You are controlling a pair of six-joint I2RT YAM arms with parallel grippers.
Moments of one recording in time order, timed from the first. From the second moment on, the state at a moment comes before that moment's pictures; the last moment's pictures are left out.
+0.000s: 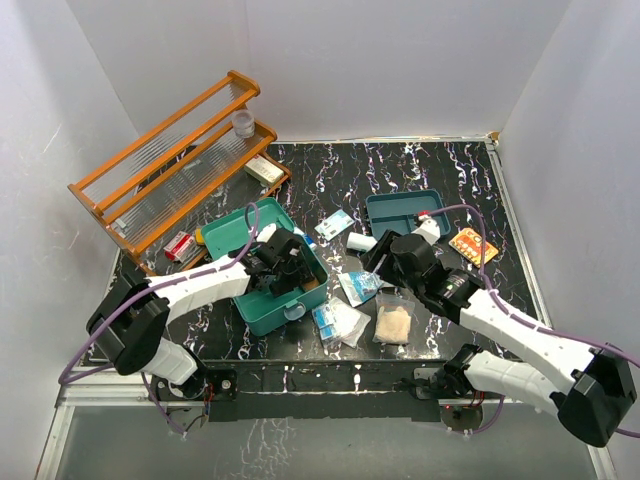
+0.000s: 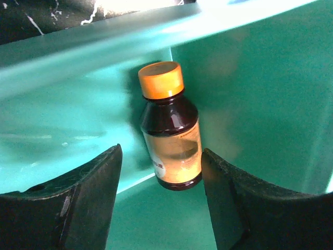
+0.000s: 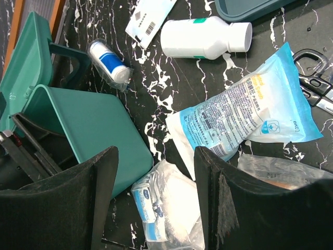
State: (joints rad) left arm -0.78 1.47 0.83 -0.38 -0.16 -1.13; right arm 0.72 0.95 0.67 -0.35 0.31 0.96
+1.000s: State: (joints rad) left arm -0.78 1.34 0.85 -0.43 -0.23 -0.85; right arm 0.72 1.14 0.71 -0.37 0.41 0.99
